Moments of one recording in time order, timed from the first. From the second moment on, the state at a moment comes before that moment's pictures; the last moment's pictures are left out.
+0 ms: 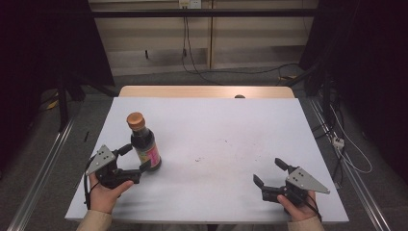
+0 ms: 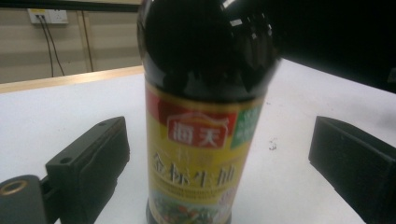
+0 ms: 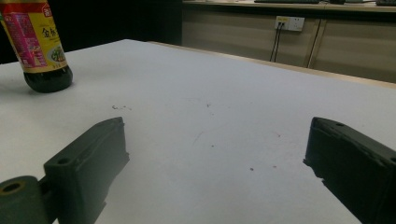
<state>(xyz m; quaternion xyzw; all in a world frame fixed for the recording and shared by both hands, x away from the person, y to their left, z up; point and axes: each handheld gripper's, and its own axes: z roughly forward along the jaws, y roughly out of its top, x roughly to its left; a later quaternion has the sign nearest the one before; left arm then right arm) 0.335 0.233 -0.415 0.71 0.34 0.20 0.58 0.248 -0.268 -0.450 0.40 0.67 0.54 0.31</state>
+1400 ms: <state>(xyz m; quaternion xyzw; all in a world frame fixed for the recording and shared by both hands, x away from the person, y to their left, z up) 0.362 0.213 -0.399 0.71 0.33 0.22 0.58 0.248 -0.268 -0.450 0.40 0.67 0.54 0.31</state>
